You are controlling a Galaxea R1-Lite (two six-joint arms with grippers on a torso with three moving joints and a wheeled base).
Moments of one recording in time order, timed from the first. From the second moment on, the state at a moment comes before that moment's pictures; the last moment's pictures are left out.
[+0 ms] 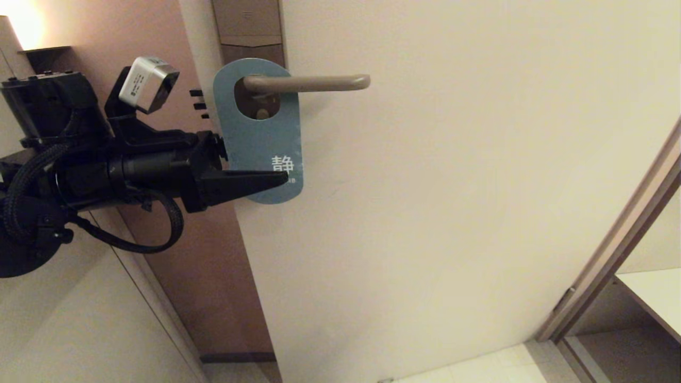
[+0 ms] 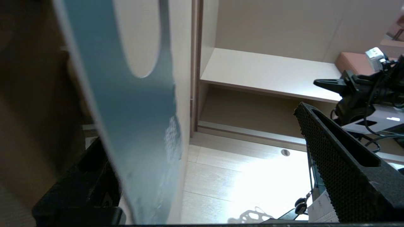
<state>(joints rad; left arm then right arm) -0.25 1.61 -0.97 -0.68 -1.09 -0.06 0.00 0.00 0.00 0.00 0.00 -0.02</state>
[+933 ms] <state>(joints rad) -0.25 1.62 -0.97 -0.71 -1.08 -0.04 0.00 0.00 0.00 0.00 0.00 -0.02</state>
